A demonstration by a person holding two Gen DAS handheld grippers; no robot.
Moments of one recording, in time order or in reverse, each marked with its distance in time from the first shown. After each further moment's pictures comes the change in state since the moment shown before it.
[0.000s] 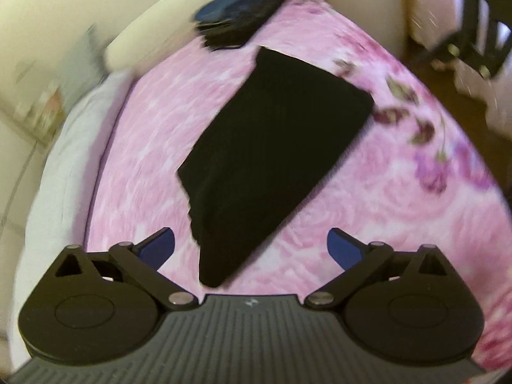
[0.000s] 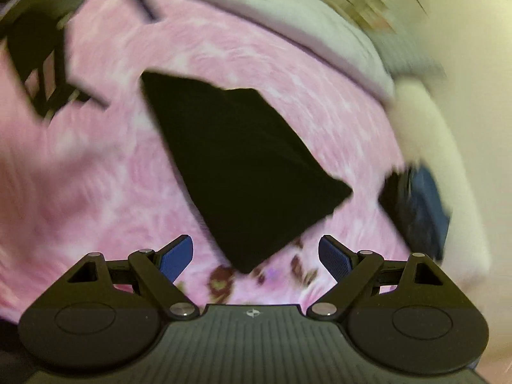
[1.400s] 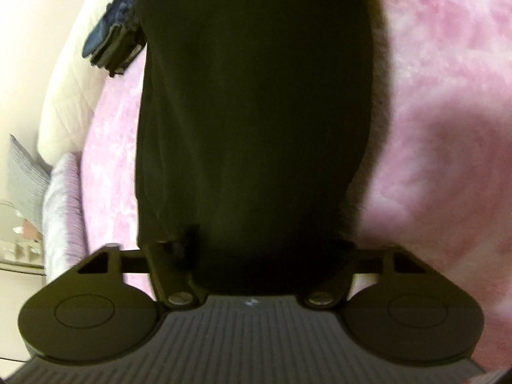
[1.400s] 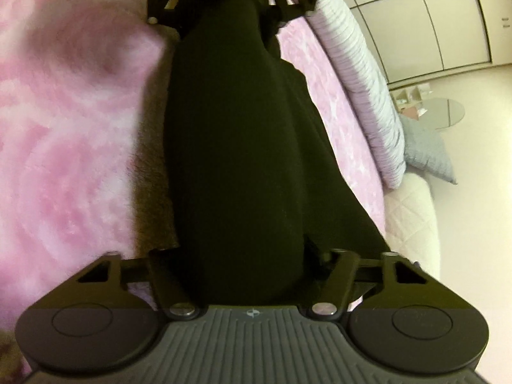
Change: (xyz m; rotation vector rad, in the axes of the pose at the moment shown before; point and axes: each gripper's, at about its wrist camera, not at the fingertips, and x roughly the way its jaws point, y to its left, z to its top) left arm 0.203 -0.006 -0.012 0.508 -0.004 0.005; right arm 0.183 0.033 -0.032 -0.338 -0.128 -0.175
